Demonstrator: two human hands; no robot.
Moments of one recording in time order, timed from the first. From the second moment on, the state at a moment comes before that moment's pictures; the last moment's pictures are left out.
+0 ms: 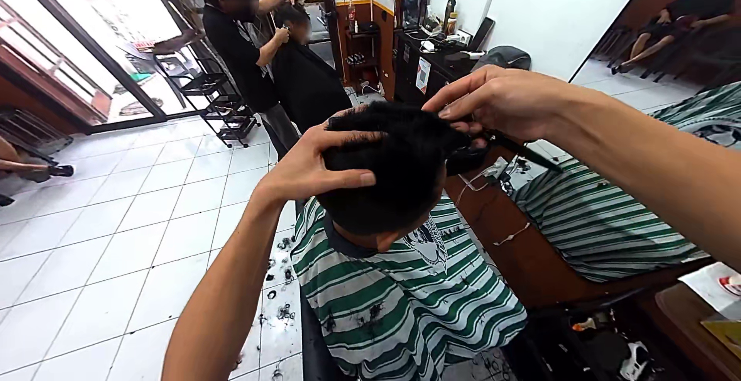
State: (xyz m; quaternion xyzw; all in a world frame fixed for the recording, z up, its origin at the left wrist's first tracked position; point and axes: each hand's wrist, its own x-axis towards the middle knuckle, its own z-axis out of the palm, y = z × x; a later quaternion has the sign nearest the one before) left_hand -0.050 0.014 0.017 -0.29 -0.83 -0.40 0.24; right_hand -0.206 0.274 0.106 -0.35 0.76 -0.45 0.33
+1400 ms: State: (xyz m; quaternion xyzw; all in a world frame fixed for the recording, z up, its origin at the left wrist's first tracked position) left_hand -0.028 0.047 0.037 -0.19 -0.77 -0.59 0.14; right_hand -0.229 0.304 0.055 -0.37 0.71 -0.58 -0.15
